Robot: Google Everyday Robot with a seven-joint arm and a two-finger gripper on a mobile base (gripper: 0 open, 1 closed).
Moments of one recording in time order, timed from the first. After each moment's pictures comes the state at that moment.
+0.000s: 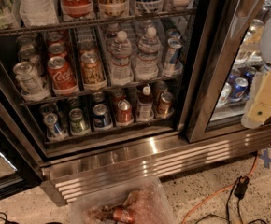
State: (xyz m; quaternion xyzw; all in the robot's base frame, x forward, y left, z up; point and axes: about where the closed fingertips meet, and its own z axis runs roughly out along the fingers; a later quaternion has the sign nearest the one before) arm 0.438 -0.217 0.976 -0.60 0.78 -0.03 0.16
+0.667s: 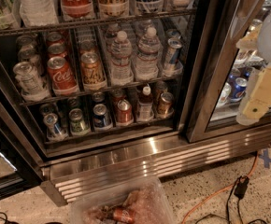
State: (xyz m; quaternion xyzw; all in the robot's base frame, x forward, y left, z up) arm 0.442 -0.208 0.979 -0.60 0.78 -0.02 0.18
